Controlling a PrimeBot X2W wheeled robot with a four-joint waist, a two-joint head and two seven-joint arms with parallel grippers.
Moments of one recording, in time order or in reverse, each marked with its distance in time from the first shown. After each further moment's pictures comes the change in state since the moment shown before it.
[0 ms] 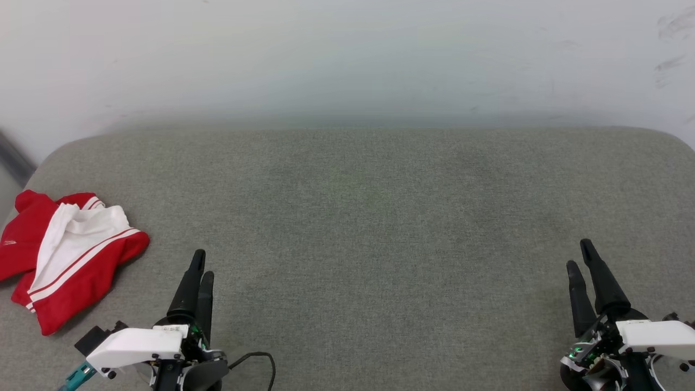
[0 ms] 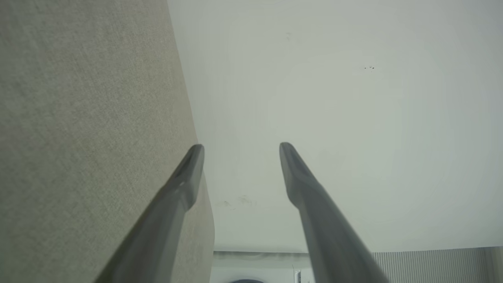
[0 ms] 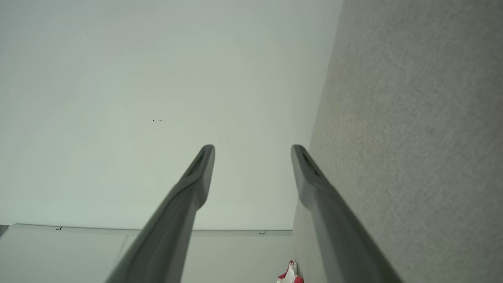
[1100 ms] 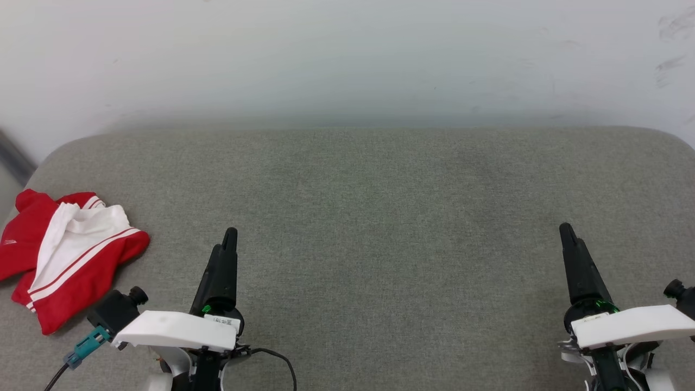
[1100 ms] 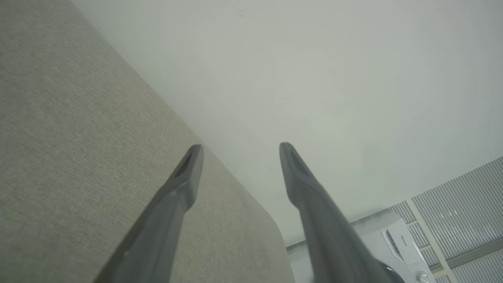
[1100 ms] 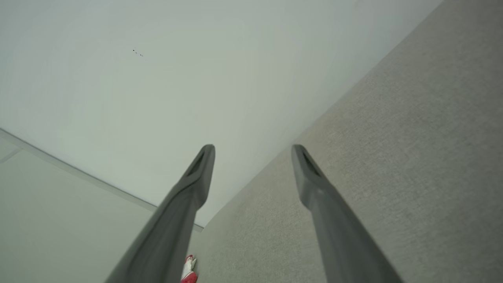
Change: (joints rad) left arm -0.005 0.001 -0.110 -0.114 0.480 0.000 -0.132; right arm 0.004 -0.017 0.076 -0.103 -0.573 0.000 -0.126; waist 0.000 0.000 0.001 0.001
